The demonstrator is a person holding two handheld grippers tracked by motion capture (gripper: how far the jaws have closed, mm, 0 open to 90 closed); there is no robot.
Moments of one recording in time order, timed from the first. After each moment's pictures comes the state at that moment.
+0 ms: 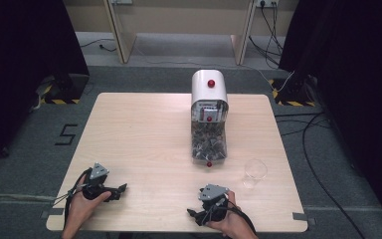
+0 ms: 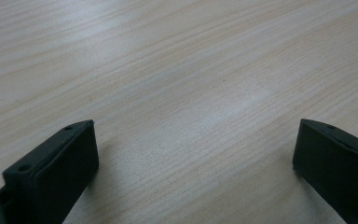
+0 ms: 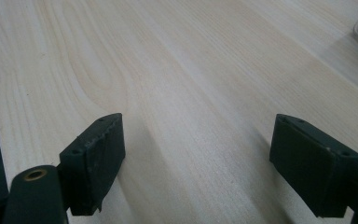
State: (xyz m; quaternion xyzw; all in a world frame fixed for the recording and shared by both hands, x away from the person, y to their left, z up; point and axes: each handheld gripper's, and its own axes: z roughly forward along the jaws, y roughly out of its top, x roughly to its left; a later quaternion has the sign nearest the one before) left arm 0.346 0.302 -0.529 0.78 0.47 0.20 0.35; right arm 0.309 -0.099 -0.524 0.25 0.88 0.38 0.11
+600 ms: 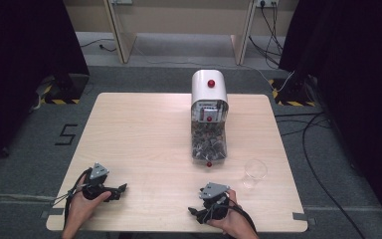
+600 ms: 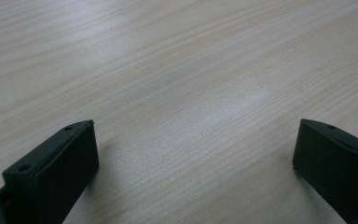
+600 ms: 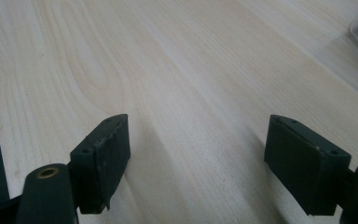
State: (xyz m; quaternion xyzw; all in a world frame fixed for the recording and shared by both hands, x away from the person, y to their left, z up) left arm 0.346 0.302 -0.529 0.78 0.47 0.20 0.35; right arm 0.312 -0.102 -0.520 0.25 0.88 0.38 0.11
